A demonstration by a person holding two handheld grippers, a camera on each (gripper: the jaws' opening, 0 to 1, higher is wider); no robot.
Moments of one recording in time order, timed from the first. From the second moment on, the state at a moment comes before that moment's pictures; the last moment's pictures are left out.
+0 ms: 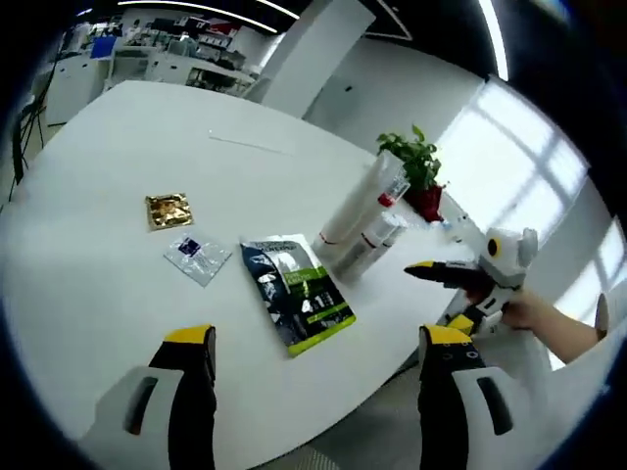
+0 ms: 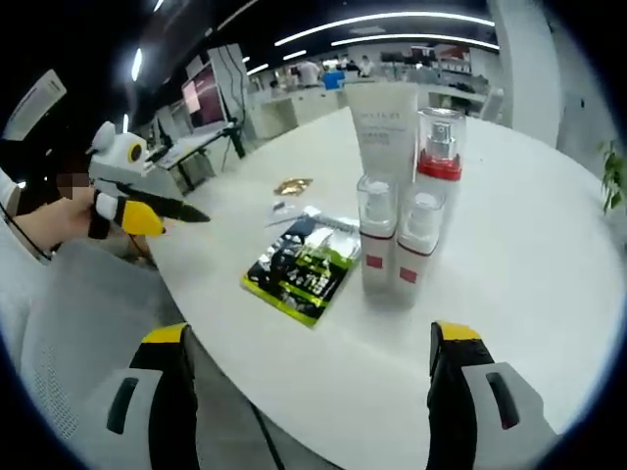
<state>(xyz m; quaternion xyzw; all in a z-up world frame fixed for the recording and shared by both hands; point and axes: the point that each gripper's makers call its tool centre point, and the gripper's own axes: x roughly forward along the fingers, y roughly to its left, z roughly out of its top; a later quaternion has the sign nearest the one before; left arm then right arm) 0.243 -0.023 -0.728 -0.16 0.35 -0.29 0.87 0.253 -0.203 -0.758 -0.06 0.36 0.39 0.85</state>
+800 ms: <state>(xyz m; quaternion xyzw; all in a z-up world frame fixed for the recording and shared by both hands) 0.226 0.021 -0.705 -0.11 0.30 -0.26 0.91 0.255 -0.201 -0.769 -0.08 0.37 0.40 0.83</state>
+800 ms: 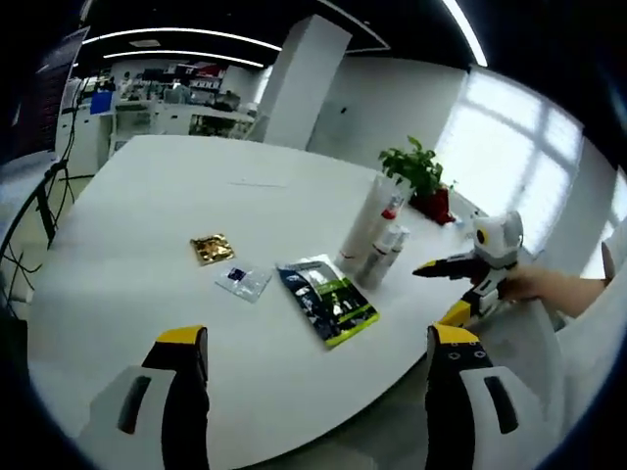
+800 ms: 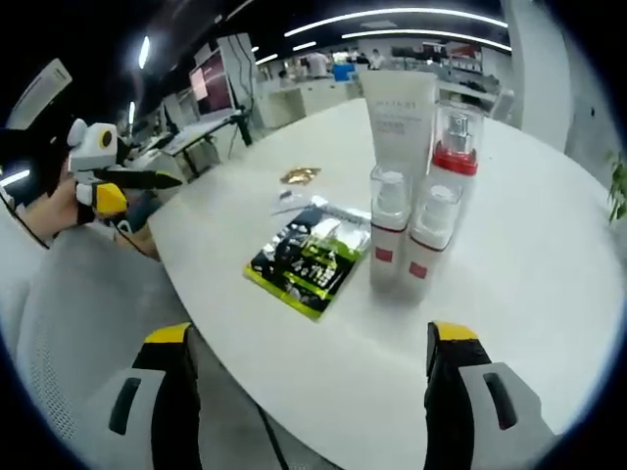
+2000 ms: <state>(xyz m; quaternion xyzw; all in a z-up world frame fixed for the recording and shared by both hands) 0.300 0.024 -0.767 0.02 0.39 -0.25 0.89 0.253 -0.203 -0.768 -0.08 0.37 0.40 0.83</state>
